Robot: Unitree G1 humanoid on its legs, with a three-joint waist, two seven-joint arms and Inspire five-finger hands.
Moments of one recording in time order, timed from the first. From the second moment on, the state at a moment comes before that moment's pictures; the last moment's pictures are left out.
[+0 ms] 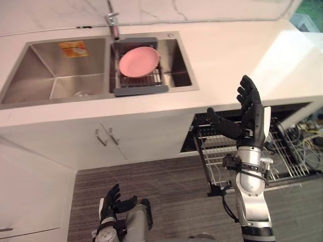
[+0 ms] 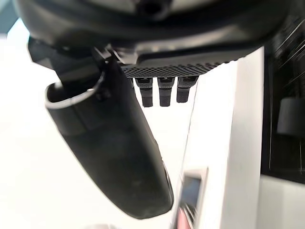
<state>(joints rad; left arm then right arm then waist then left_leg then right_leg) 0.22 0.07 0.07 0.65 -0.11 -0.16 0.16 -0.02 -0.13 -0.05 -0.17 -0.16 -0.15 -0.24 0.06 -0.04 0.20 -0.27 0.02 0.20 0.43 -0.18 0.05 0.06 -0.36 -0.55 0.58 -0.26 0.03</state>
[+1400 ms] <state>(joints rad) 0.21 0.14 -0.03 0.72 -0.01 -0.16 0.11 -0.11 -0.37 0.06 0.08 -0.44 -0.15 -0.17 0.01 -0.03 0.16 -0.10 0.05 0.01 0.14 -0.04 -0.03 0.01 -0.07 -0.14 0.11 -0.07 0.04</state>
